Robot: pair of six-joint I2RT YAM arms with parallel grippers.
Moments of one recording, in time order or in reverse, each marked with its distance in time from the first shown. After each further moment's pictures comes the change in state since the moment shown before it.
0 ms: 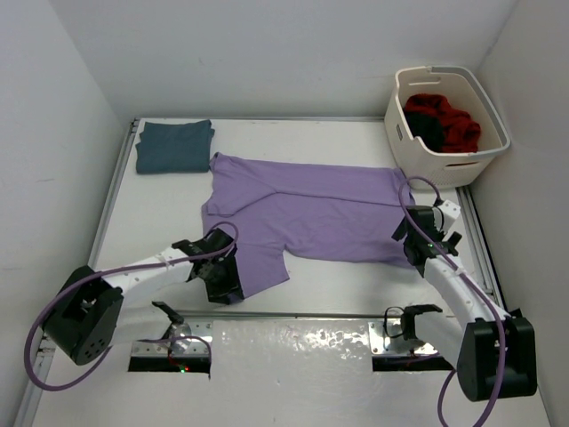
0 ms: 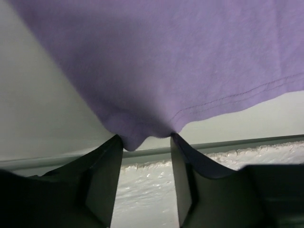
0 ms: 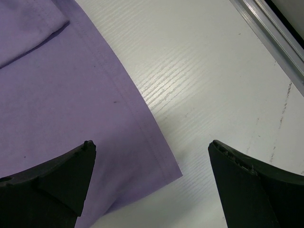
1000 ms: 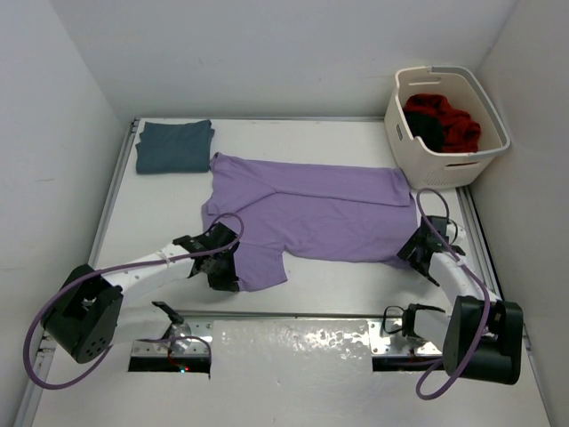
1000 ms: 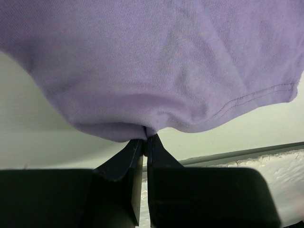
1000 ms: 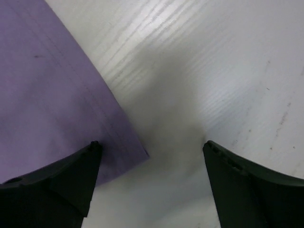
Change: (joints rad) left arm -0.003 0.022 0.058 0.038 -0.060 0.111; right arm -0.222 0.102 -0.053 -0.090 -0.257 0.002
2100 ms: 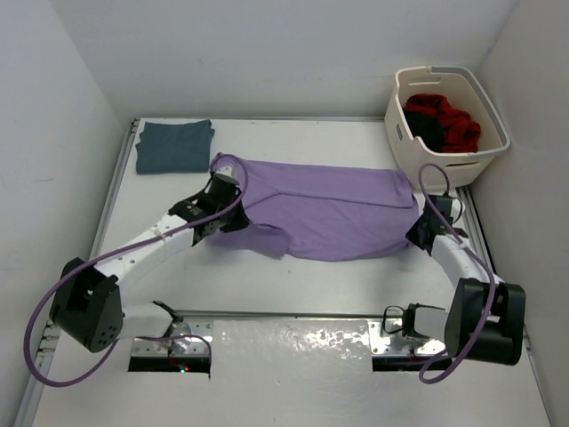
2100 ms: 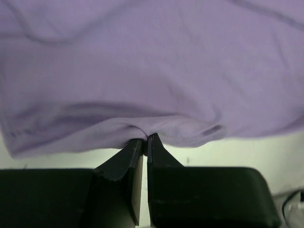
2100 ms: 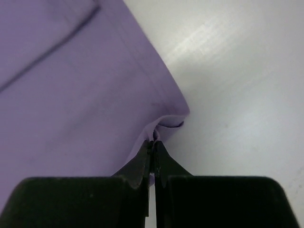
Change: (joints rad) left arm 0.060 0.057 0.338 0.127 -0.185 0.123; right arm -0.007 0.092 0.127 0.126 -0.129 -0.032
